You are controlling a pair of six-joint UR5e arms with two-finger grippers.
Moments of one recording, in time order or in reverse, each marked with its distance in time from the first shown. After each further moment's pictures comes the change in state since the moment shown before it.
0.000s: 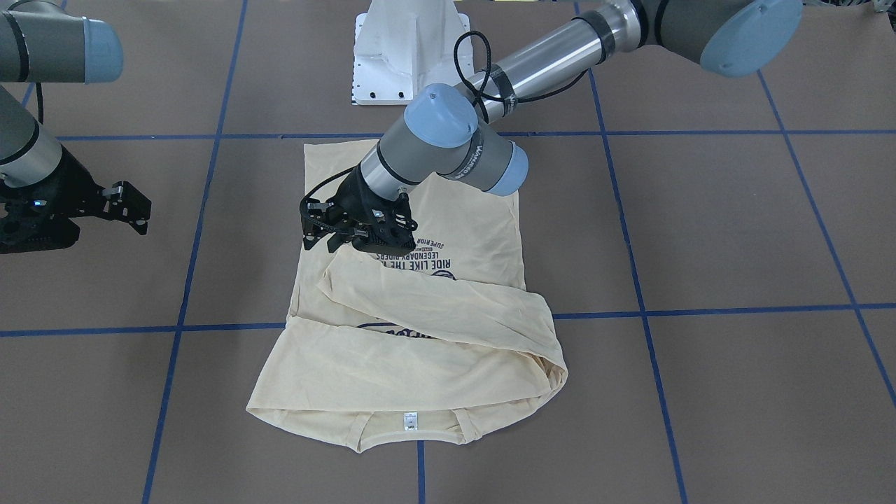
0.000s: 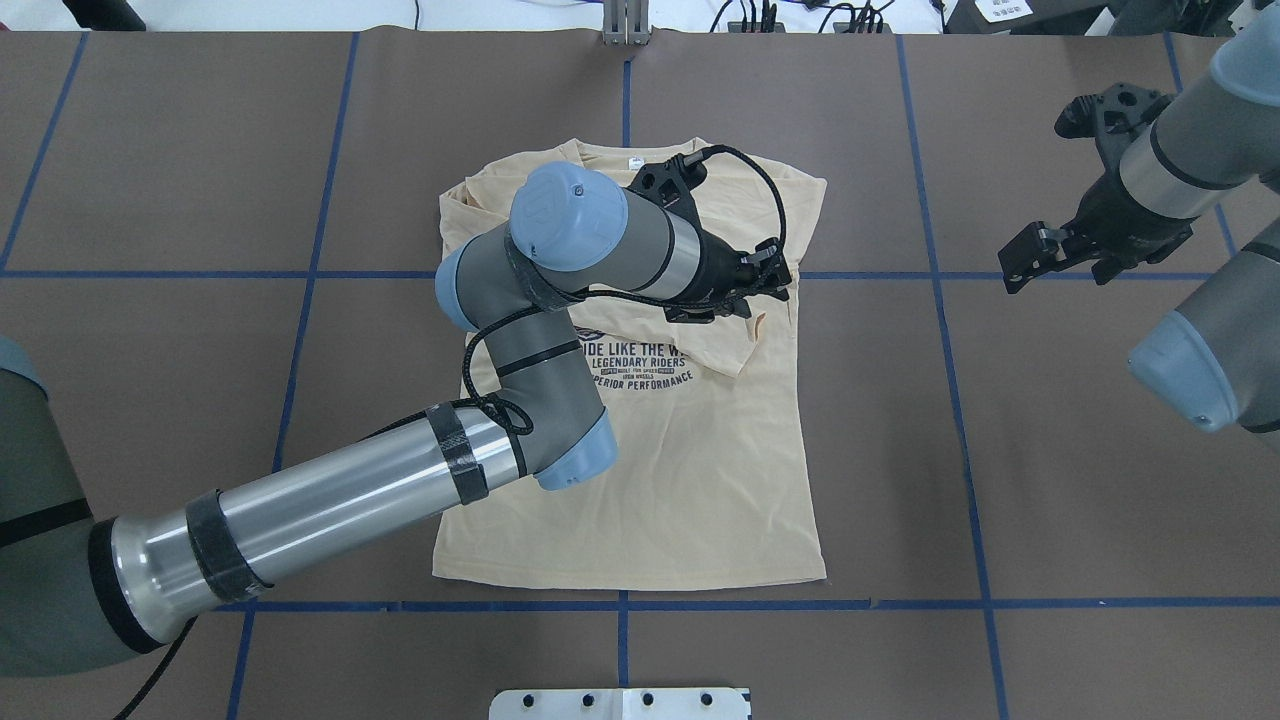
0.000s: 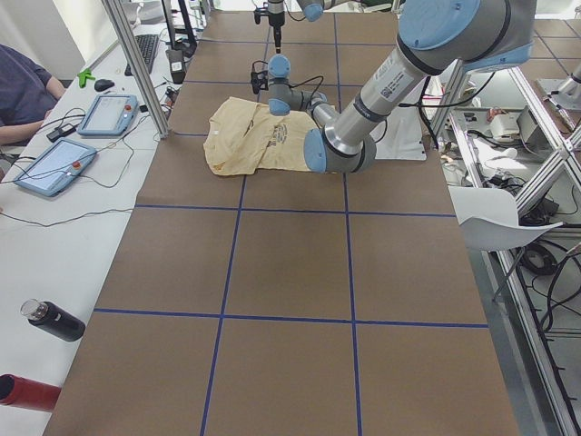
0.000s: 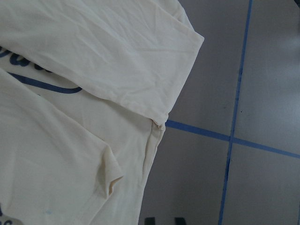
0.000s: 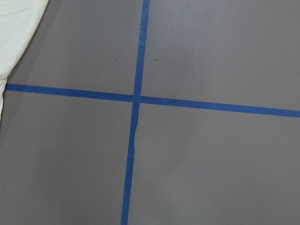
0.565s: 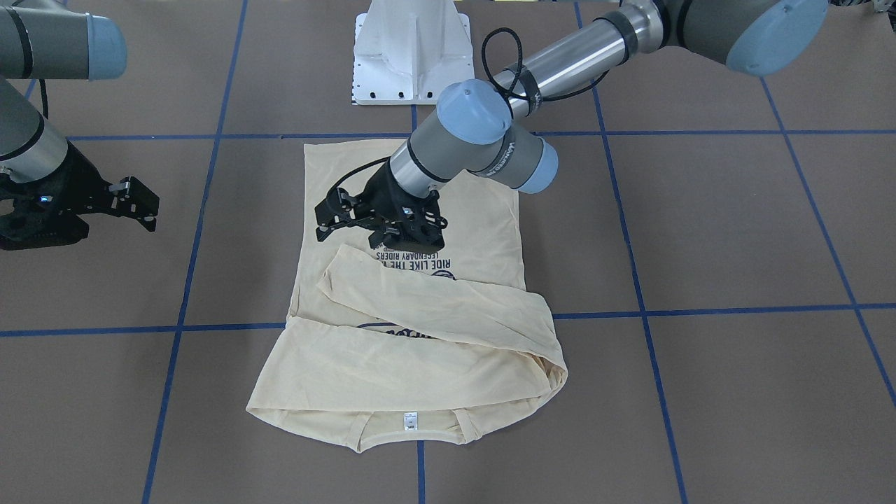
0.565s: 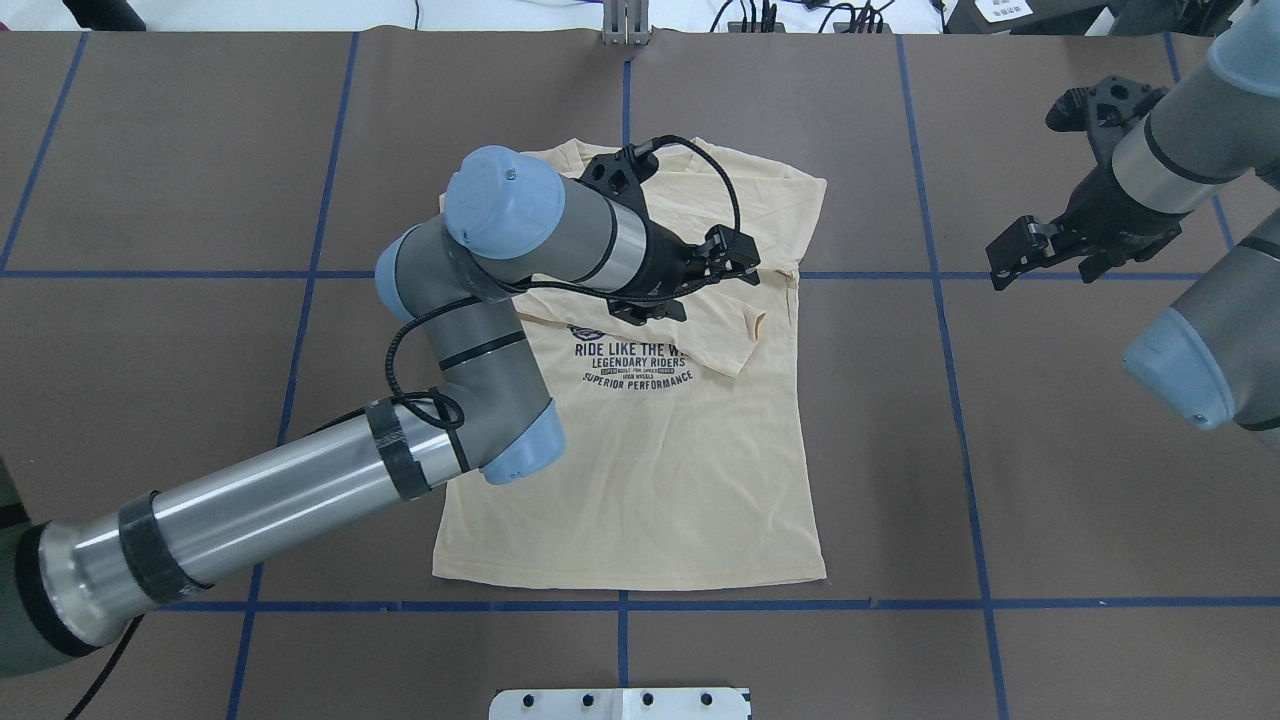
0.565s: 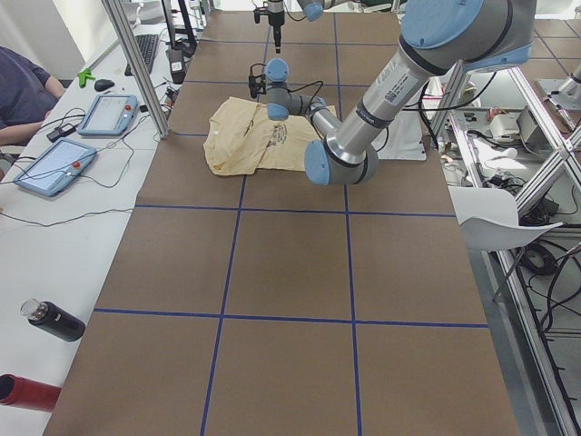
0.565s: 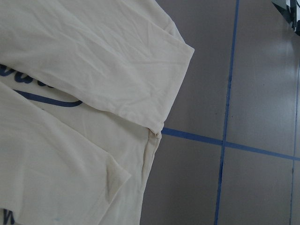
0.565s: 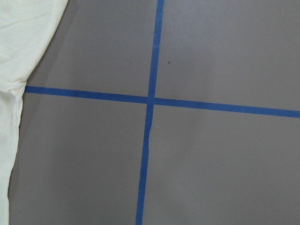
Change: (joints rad) left arm -0.034 0.135 -0.201 0.101 -0.051 0.006; right arm -0.009 0.013 0.026 0.001 0.028 0.045
